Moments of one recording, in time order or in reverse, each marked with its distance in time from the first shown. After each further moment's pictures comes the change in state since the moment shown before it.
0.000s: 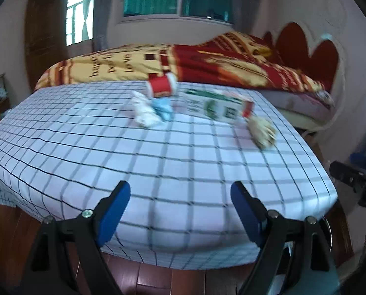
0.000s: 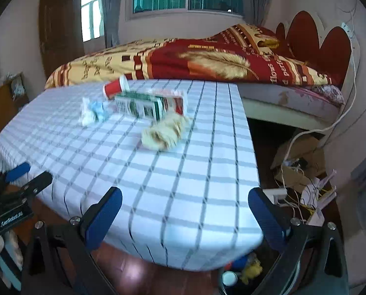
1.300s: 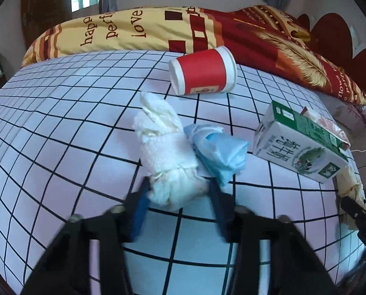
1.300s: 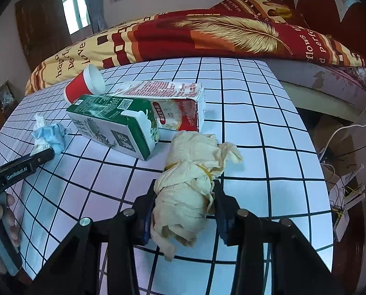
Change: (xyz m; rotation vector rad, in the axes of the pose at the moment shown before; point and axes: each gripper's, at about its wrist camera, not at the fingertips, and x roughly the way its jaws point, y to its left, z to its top) left arm 0.178 0.051 0.093 -0.066 0.222 0.044; right arm 0.184 0.005 0.074 0.079 0.155 0.050
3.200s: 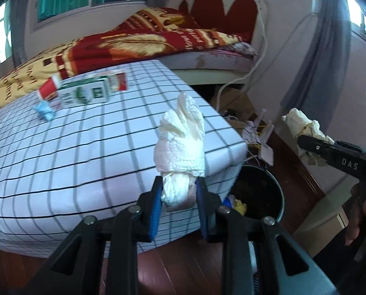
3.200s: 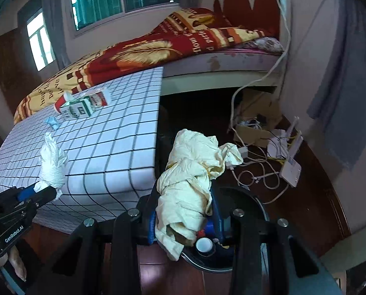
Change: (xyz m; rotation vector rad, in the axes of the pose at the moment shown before) left arm -0.173 -0.187 -0.184 0.422 -0.066 -0.360; right arm -0.238 -0.150 -0.200 0.223 -0.121 -0.171
